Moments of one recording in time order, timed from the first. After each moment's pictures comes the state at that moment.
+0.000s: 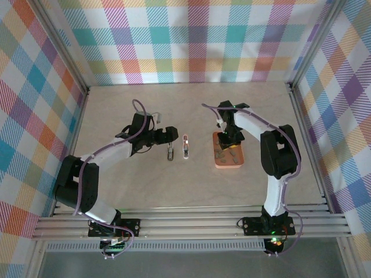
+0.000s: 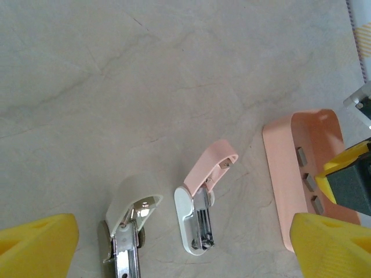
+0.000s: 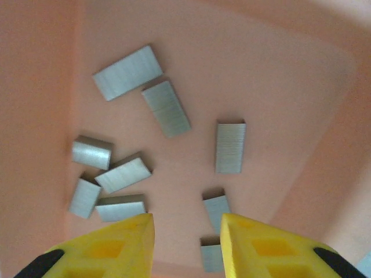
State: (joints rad) left arm -0.38 1.53 0.92 -0.13 0.32 -0.53; right arm 0.38 1.97 1.48 -1.08 0.02 0.05
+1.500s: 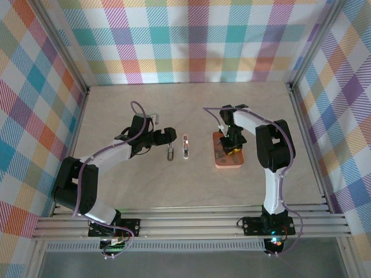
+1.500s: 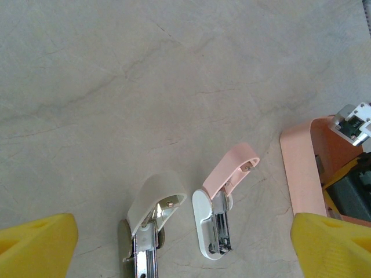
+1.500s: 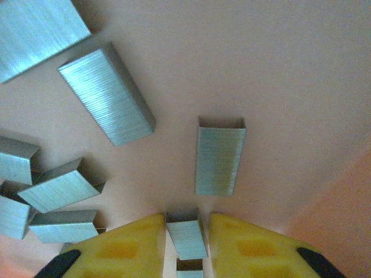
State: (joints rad) left arm -0.38 1.52 0.88 -0.11 0.27 -0.54; right arm 0.34 2.08 1.51 -1.14 -0.01 -0.02
